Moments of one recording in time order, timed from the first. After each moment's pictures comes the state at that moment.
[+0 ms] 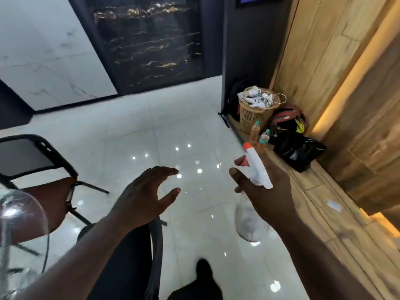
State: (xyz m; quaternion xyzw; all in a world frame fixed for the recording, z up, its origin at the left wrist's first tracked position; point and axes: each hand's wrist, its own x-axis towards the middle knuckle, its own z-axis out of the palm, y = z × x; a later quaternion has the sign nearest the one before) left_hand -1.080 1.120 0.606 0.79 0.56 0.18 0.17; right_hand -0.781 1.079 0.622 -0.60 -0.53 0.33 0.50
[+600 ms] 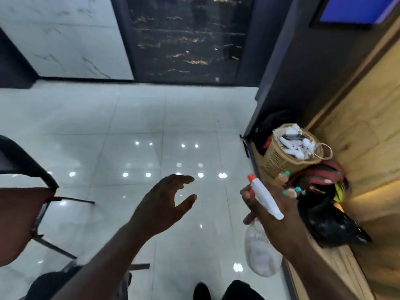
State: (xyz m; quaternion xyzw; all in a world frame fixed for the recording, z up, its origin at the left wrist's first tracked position) left_hand -1.100 1.512 0.545 0.70 0.61 0.28 0.25; right_hand -0.817 1.502 0.610 -0.57 -0.57 0.42 0.41
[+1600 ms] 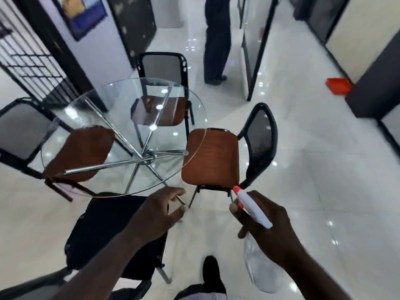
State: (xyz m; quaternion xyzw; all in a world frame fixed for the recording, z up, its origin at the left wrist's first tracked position) left_hand -1.433 1.464 0.529 -0.03 0.92 0.38 0.00; right_hand -1.462 1.758 0.593 0.08 -0.79 0.60 -0.12
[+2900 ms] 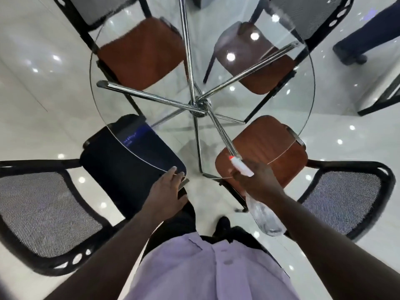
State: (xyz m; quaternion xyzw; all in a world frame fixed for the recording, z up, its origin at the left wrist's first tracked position) left_hand -1.531 1.387 0.388 -0.40 0.85 0.31 0.15; right_hand -1.788 1.513 0.459 0.35 -0.85 0.21 -0.34
